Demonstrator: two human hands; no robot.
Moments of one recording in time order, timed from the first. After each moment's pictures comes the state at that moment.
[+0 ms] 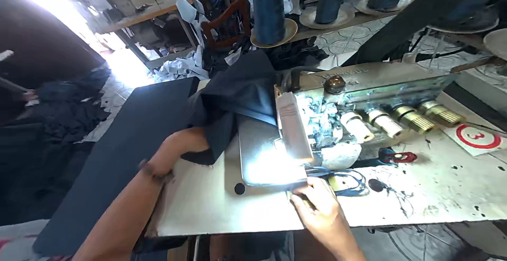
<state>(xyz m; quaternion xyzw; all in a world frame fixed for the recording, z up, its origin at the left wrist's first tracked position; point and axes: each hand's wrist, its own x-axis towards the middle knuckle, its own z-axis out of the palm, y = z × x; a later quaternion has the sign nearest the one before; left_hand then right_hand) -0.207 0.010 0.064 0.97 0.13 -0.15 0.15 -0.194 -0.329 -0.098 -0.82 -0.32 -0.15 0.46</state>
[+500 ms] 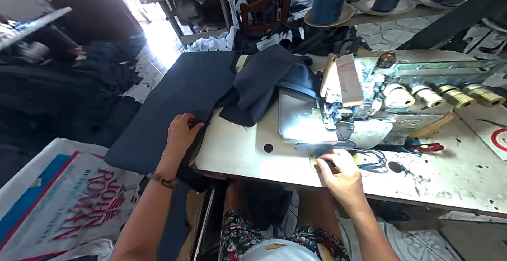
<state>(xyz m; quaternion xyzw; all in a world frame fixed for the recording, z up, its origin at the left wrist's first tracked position) -0.373 0.072 -0.014 0.91 0.34 0.18 0.16 -0.192 -0.332 -0.100 -0.80 -0.36 -0.16 0.45</state>
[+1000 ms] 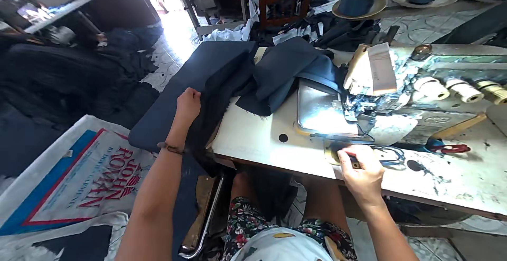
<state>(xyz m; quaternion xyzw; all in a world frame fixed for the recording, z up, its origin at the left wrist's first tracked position) -0.378 0.066 0.042 0.86 0.41 0.17 0.24 -0.201 -0.332 -0.091 -0.76 -0.37 -0.21 0.49</state>
